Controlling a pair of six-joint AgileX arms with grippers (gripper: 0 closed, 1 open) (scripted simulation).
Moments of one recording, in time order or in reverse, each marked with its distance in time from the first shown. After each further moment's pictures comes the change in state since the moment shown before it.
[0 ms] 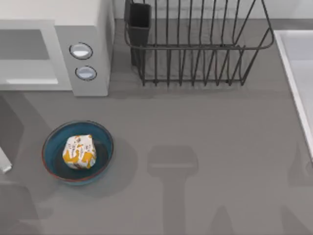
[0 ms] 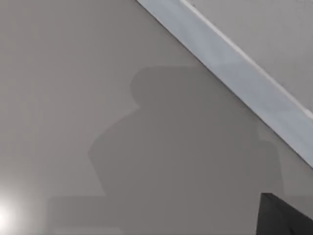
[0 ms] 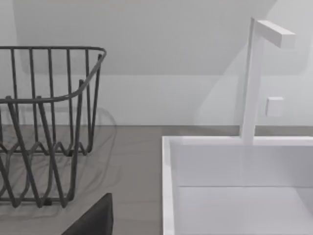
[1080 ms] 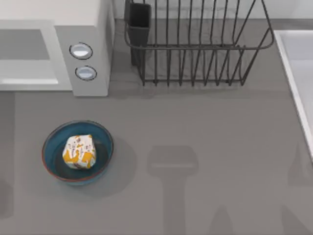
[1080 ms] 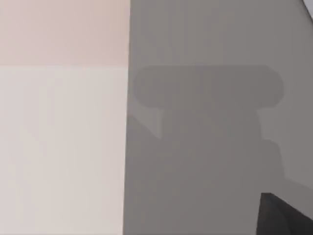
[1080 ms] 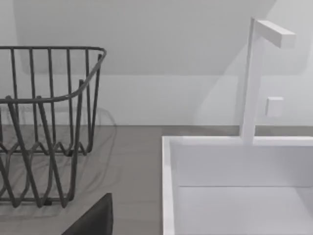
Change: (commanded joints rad) left arm 0.361 0.419 0.412 -0.168 0.197 0.351; right arm 0.000 0.000 0.000 0.000 0.000 0.000
